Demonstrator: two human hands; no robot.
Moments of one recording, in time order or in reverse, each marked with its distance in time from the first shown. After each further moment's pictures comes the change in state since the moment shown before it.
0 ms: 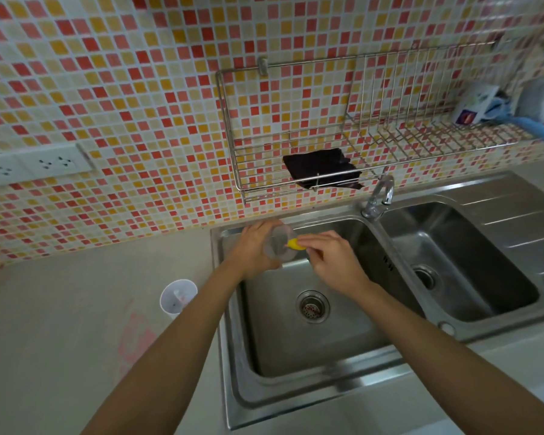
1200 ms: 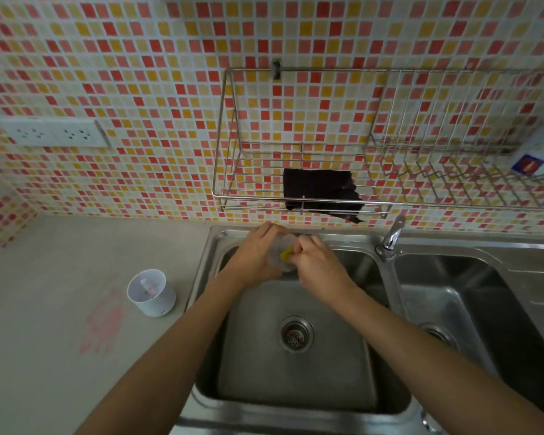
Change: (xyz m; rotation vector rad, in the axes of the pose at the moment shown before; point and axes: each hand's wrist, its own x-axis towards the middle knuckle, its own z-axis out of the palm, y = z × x) left_hand 0.051 0.054 0.044 0.112 0.228 -0.058; right_hand 0.058 0.075 -0.012 -0.334 -0.341 -0.392
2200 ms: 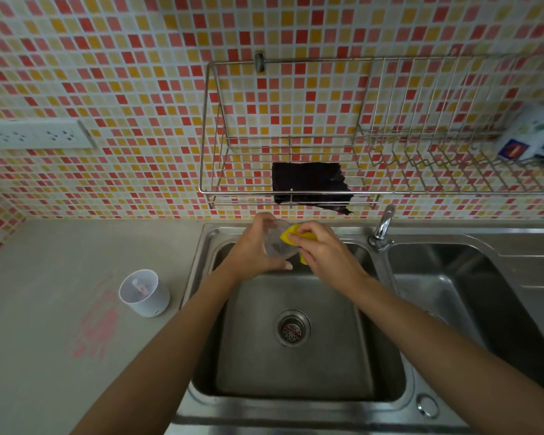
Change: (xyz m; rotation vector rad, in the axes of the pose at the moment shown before) left_hand 0.004 0.003 0.008 -0.341 -0.061 -0.167; right_hand -0.019 0.031 -0.010 0.183 0.222 -0.038
